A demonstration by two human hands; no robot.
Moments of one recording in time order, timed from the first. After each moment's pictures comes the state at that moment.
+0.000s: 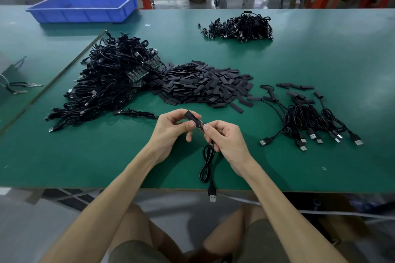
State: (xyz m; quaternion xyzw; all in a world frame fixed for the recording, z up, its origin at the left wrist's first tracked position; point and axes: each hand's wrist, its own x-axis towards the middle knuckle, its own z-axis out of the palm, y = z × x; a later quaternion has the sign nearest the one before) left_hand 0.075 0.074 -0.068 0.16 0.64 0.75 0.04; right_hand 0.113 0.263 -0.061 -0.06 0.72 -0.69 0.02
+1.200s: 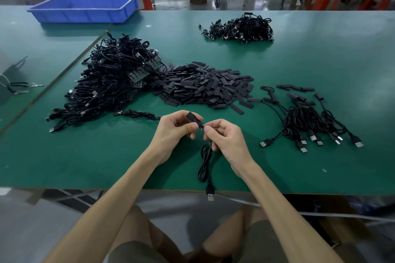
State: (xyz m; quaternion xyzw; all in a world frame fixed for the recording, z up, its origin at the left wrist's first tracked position) left_hand 0.080 0.077 -0.064 0.16 0.67 0.72 0.02; right_hand 0.111 0.264 -0.066 -0.05 0.71 -0.70 0.00
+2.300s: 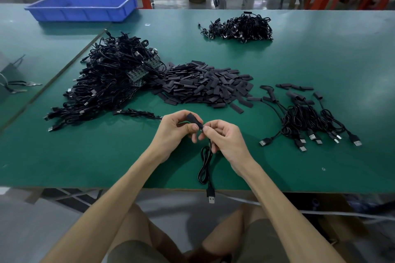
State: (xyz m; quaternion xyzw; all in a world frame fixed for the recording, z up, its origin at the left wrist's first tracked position) left_hand 0.083 0.080 -0.061 0.18 0.70 0.69 0.01; right_hand 0.113 0.263 -0.064 -0.06 0.71 -0.70 0.02
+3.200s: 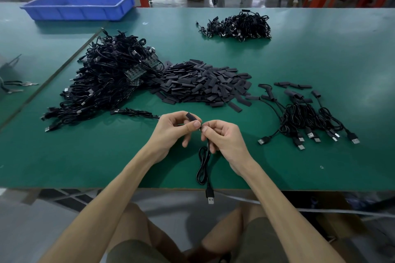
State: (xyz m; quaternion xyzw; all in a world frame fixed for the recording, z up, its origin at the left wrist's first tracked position) left_hand 0.083 0.076 -0.058 0.16 0.69 0.71 0.05; right_hand 0.112 0.264 -0.068 -0.06 0.70 -0.71 0.03
